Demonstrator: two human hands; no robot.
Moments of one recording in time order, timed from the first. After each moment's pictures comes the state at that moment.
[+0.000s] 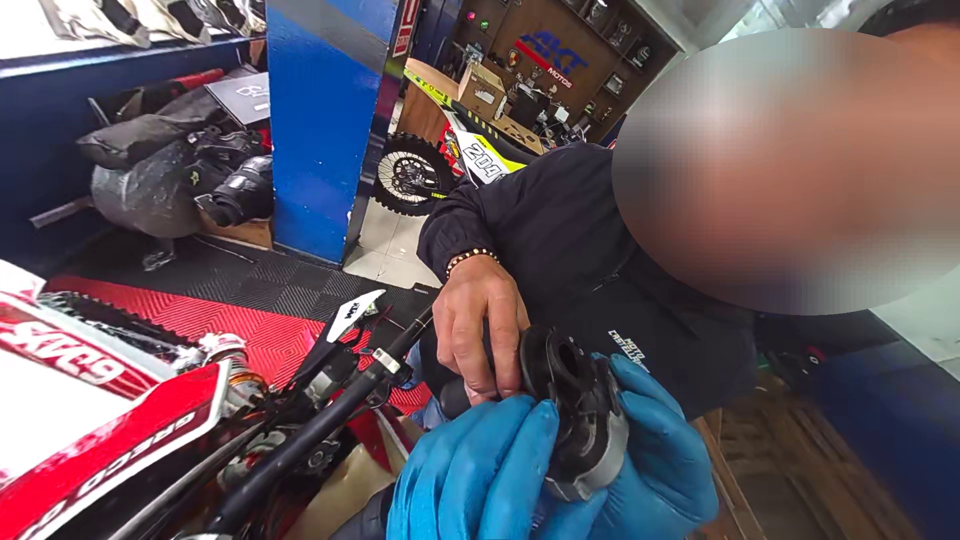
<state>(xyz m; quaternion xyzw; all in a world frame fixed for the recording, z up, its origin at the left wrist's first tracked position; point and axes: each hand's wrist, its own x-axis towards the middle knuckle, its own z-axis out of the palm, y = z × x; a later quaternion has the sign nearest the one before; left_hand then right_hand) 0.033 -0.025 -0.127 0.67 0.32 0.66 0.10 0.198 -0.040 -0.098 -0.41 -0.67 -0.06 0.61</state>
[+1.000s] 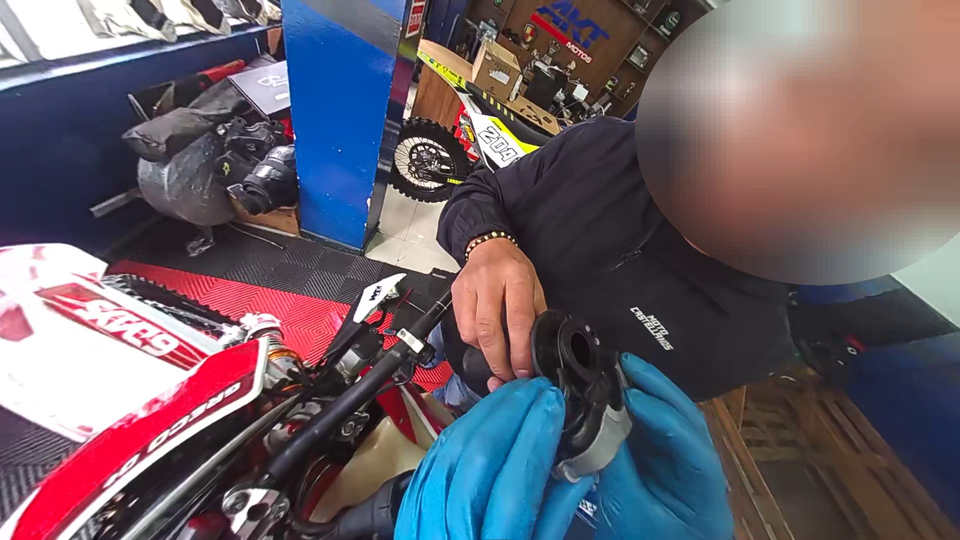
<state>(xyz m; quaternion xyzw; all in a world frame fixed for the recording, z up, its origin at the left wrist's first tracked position) 0.017 -0.030 -0.134 0.70 0.28 0.64 0.15 0.182 -0.052 -0.109 -0.45 -0.67 -0.10 0.58</state>
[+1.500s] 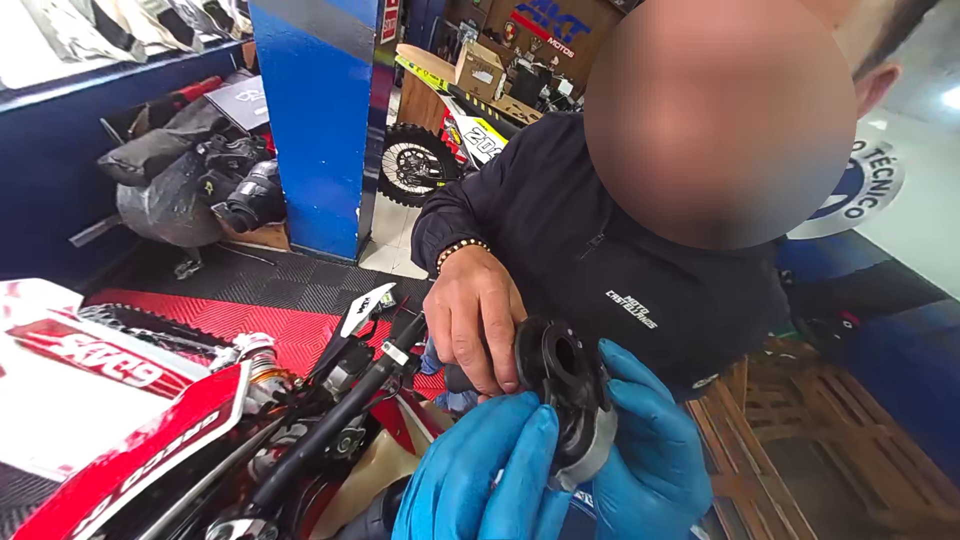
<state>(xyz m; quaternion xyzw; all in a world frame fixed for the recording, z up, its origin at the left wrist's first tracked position) 0.027 -0.027 -0.138 0.70 0.27 0.65 0.13 0.192 -0.047 -0.112 -0.40 -0.67 0.02 0.62</state>
